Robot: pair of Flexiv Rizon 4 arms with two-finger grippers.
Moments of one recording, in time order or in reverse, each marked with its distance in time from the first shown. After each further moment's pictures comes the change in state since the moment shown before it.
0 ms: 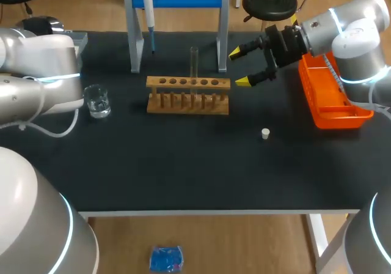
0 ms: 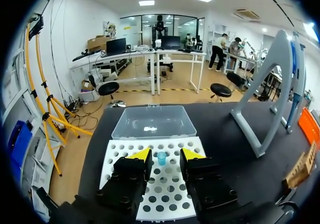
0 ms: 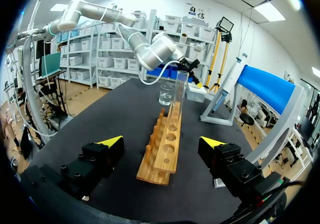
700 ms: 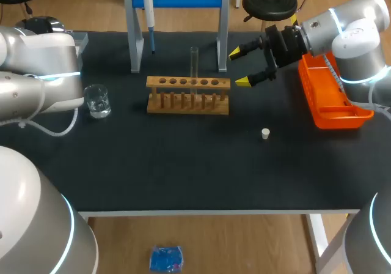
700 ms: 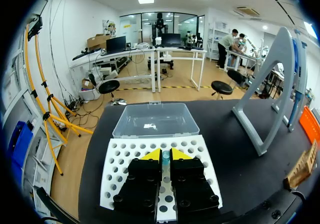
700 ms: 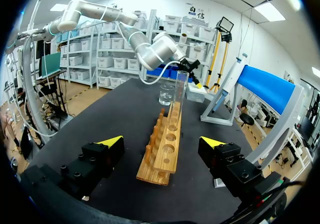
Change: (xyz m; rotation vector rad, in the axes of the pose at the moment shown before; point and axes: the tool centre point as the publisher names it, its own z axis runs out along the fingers) left arm -0.001 0.003 0.002 -0.023 -0.006 0.006; right arm 0.000 0.000 0.000 0.000 0.000 0.000
